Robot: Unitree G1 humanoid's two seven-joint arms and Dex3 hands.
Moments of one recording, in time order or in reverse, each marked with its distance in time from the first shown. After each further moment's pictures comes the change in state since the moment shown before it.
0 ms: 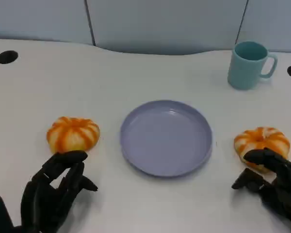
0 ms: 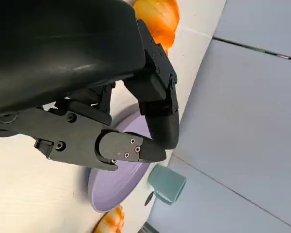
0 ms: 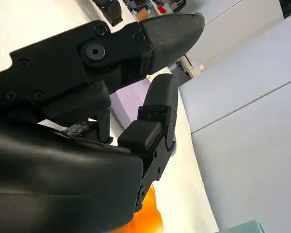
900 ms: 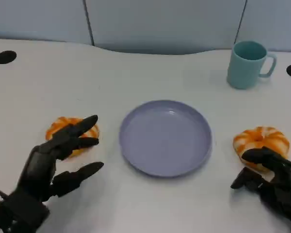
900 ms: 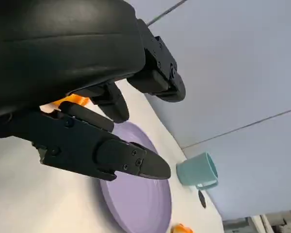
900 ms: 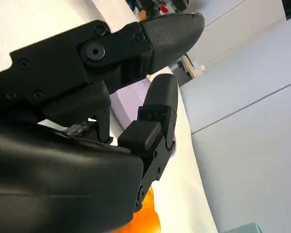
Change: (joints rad) left arm -0.103 0.204 -0.130 0.115 0.606 -0.631 0.197; right arm -0.022 0.001 -0.004 0.038 -0.006 -0.032 0.013
